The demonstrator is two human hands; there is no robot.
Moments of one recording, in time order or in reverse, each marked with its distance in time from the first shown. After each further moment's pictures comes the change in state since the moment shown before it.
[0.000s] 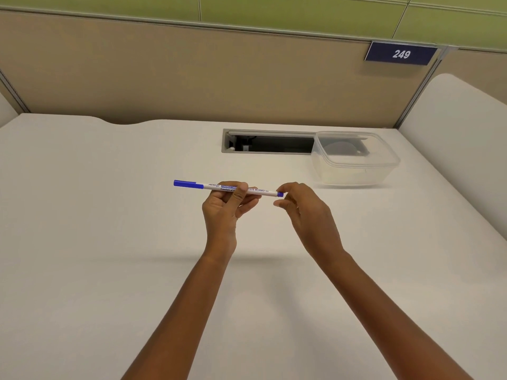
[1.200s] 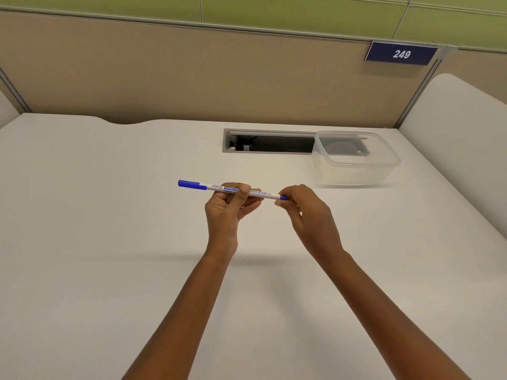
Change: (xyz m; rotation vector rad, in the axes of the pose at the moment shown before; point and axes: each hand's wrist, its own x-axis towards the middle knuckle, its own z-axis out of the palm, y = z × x) left_hand -0.002 -0.001 -0.001 0.016 -0.036 -0.004; right_hand -0.002 0.001 0.000 0.022 0.009 -0.053
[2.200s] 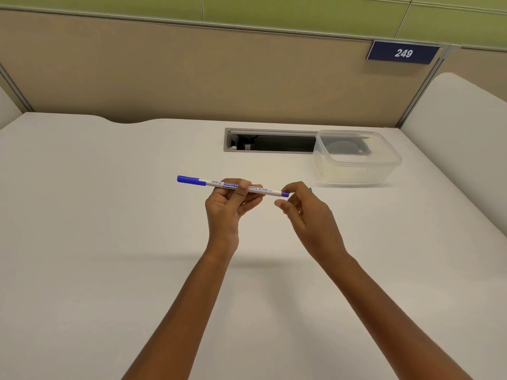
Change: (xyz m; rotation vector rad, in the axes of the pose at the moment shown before) left_hand -0.002 0.007 0.003 -0.014 -0.019 0.026; right_hand -0.006 -0.008 -0.005 0.157 -0.087 0.194
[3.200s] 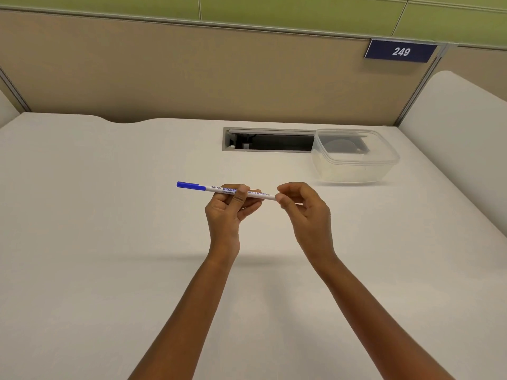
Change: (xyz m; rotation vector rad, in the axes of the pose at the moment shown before) left_hand -0.007 -0.007 -0.001 -0.017 0.050 -0.026; right_hand -0.002 -0.004 0.011 0.372 0.180 0.096
